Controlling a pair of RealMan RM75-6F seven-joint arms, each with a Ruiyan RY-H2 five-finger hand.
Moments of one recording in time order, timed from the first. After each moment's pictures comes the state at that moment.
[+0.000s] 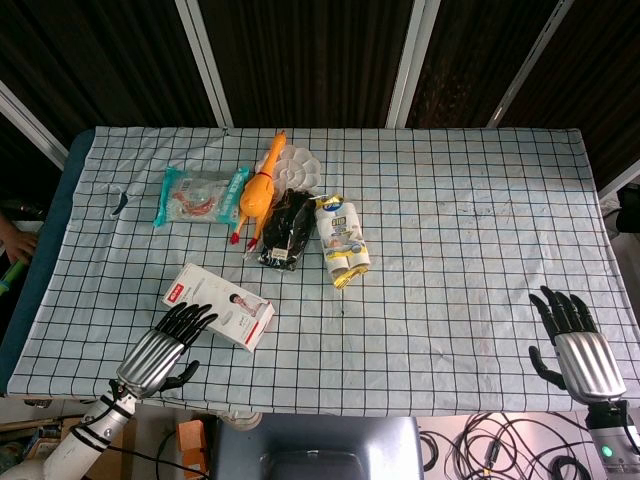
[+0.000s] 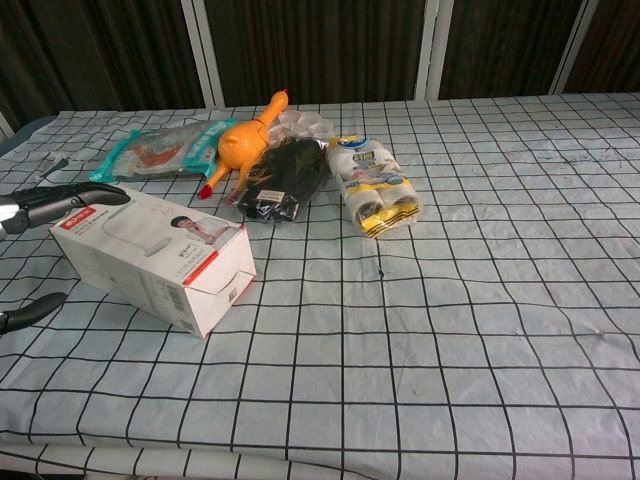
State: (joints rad) left arm -0.37 -1.25 0.03 -1.69 1.67 1.18 0.08; right arm 0.08 -1.10 0.01 -1.62 -1.55 1.43 -0.08
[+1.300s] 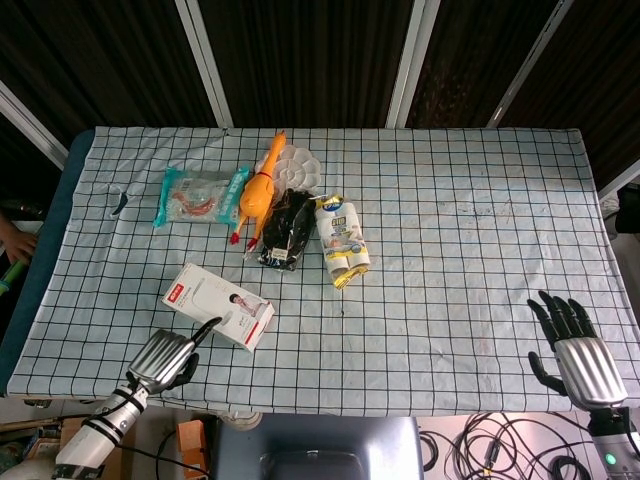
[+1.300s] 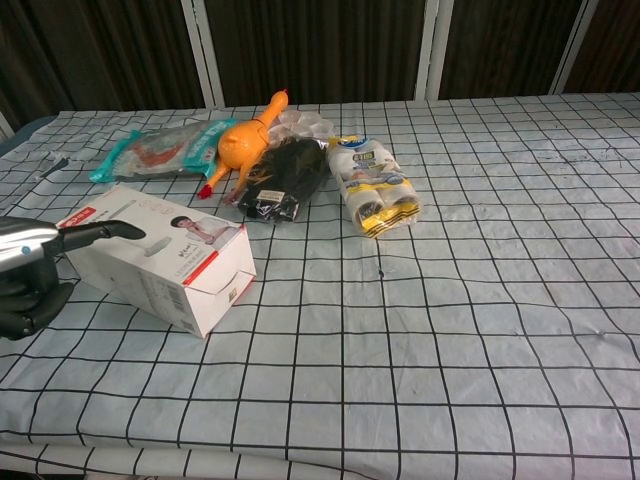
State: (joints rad) left arm -0.45 -1.20 0.01 -1.89 1.33 1.01 0.37; right arm 0.07 -1.09 -0.01 -1.62 -1.59 1.45 -0.06
